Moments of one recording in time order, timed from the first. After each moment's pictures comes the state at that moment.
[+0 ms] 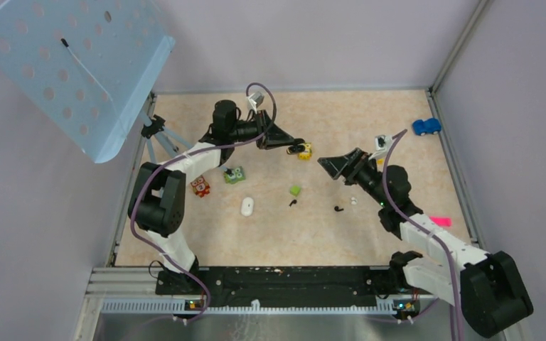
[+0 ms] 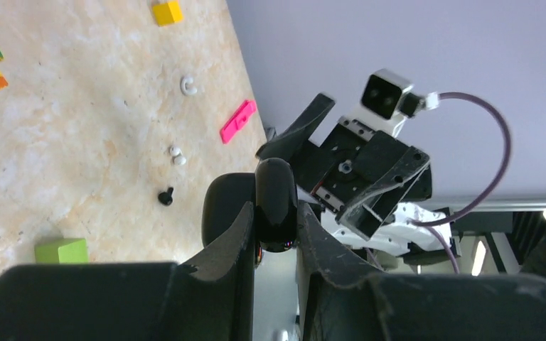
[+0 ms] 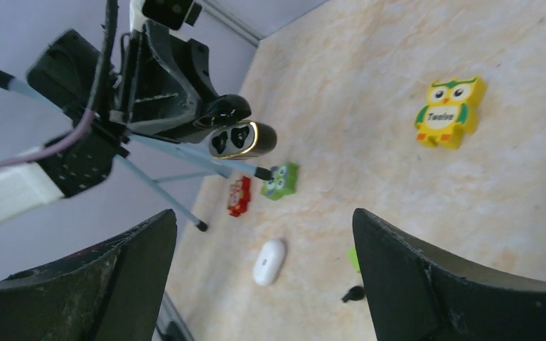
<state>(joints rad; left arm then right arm) -0.34 1.76 1.17 0.36 1.02 -1.08 0.41 0.97 0.40 0.55 -0.22 0.81</state>
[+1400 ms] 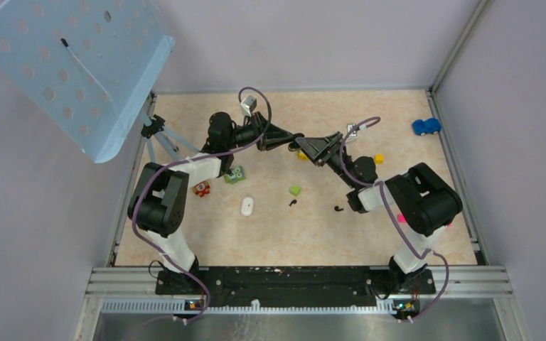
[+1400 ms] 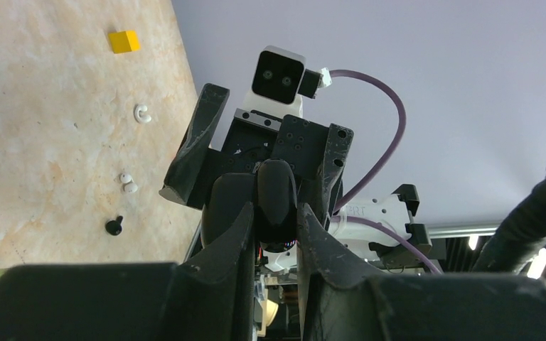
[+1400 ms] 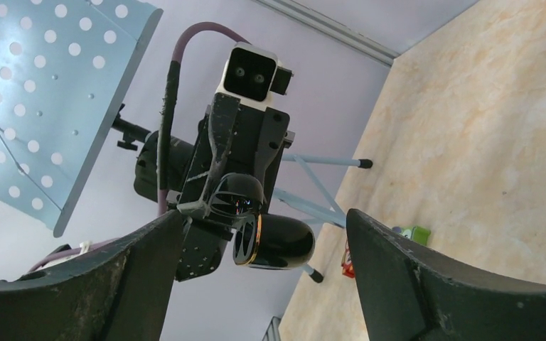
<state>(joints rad) -0.34 1.76 1.01 0.81 0.92 -1.44 0.50 1.75 0.56 1.50 -0.26 1.28</state>
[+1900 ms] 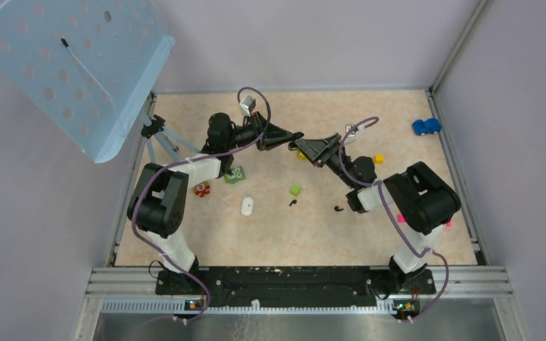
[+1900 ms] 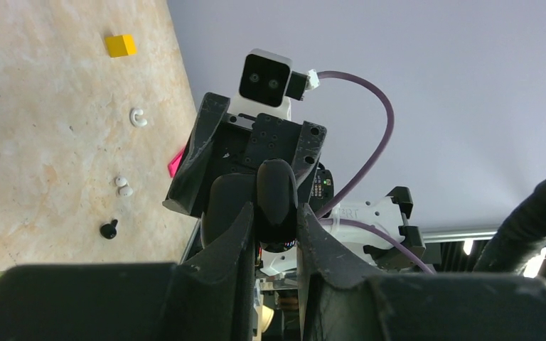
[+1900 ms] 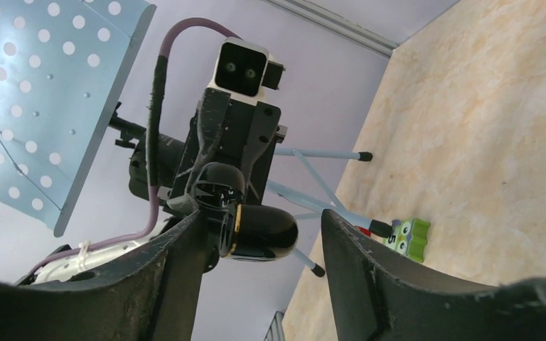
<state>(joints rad) -0.34 1.75 0.99 0.83 0.91 -1.46 0.50 1.77 0.57 1.50 -0.28 1.29</state>
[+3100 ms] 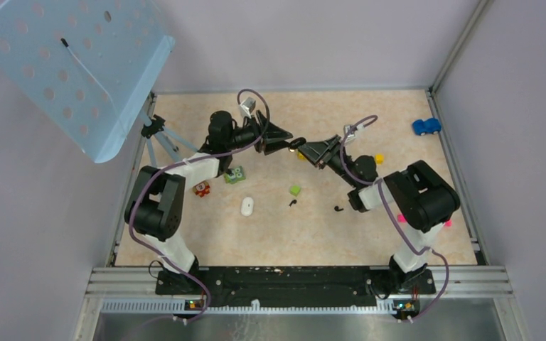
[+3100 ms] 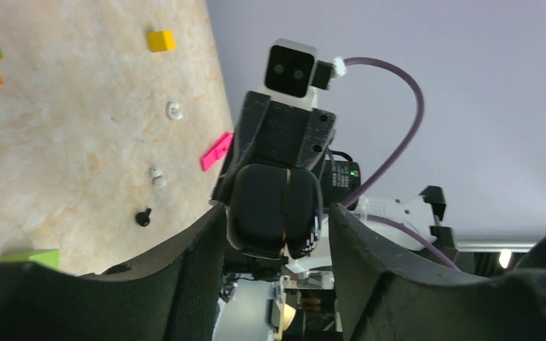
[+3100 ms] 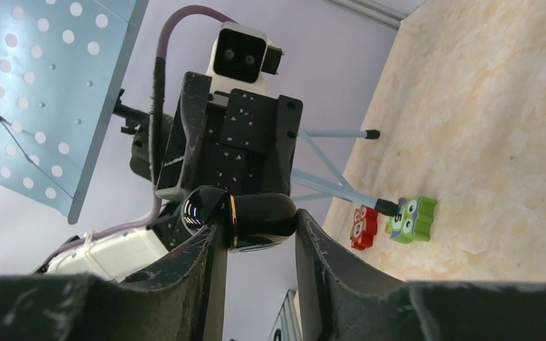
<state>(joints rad) -0.35 1.72 1.00 0.70 0.89 -1.35 0.47 1.80 0.57 1.50 -0.35 1.35</state>
